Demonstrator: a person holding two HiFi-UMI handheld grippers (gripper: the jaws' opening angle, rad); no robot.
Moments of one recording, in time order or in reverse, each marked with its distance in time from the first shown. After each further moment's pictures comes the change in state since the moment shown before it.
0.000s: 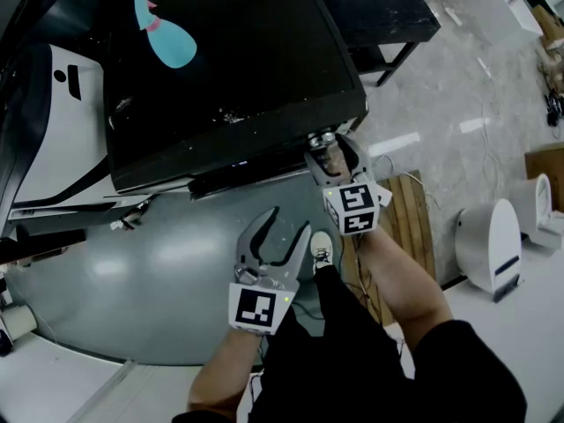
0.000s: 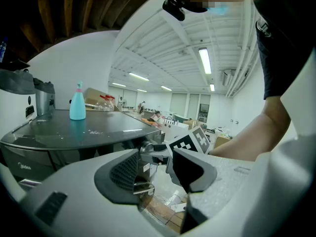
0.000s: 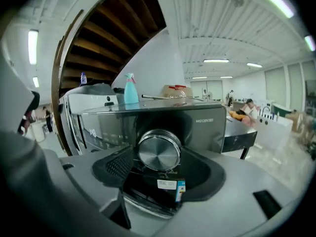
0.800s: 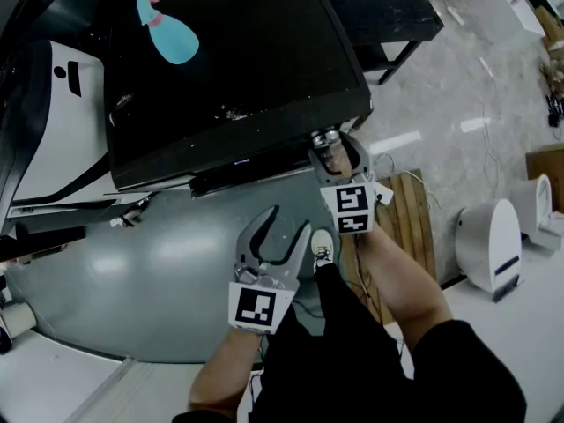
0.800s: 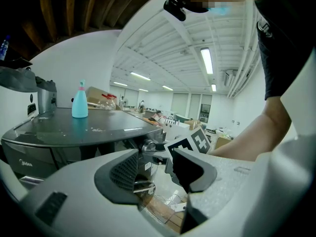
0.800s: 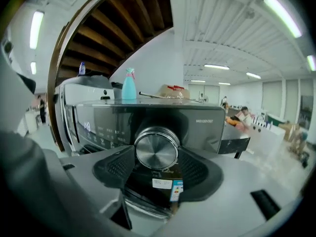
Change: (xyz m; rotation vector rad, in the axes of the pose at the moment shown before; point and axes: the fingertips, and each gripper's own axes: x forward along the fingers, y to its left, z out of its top) left arm -0.001 0.006 -0.005 -0.012 0.005 0.010; right arm 0.004 -0.002 -0.004 -0.061 0.010 -0.073
